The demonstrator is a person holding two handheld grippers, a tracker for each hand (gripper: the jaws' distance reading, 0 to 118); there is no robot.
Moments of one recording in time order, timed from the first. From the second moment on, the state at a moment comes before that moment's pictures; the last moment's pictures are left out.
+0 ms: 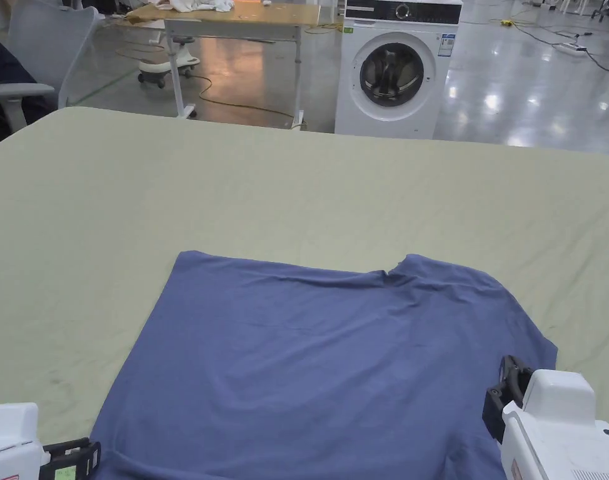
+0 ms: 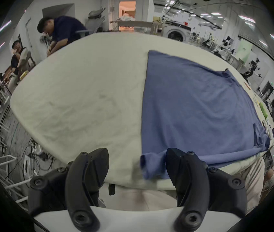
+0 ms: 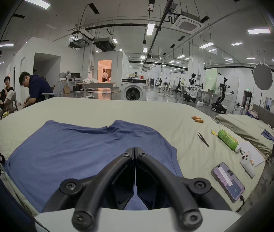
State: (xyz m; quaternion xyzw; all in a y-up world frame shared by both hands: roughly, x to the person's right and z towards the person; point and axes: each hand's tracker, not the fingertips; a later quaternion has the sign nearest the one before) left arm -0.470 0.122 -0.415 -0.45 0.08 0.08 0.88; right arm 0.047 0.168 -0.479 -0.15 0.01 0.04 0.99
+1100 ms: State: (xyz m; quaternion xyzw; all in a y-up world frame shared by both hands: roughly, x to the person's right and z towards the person) left arm -0.445 0.111 -0.417 -0.48 0.05 0.05 0.87; right arm 0.145 0.104 -0.429 -0.46 0.02 0.05 0.89
